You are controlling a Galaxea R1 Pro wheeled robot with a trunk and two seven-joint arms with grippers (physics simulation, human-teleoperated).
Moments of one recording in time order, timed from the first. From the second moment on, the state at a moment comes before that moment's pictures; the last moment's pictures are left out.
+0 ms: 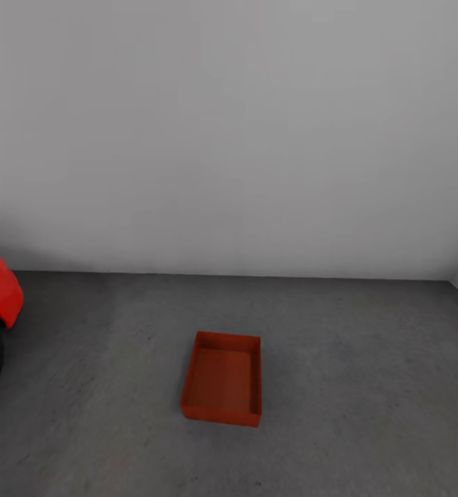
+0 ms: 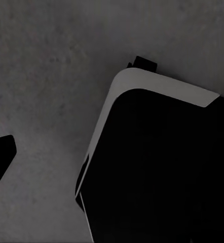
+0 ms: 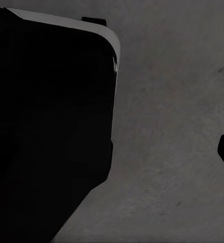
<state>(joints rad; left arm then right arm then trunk) -0.26 0.01 -0.11 -0.01 0.46 -0.07 0.13 -0.14 0.02 0.56 0.03 -0.45 -0.18 -0.15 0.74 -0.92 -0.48</state>
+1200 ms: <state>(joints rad) -0.26 0.02 -0.12 -0.01 0.45 -0.07 0.13 -0.13 0.02 0.55 0.03 -0.45 -0.18 -0.09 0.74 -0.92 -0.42</state>
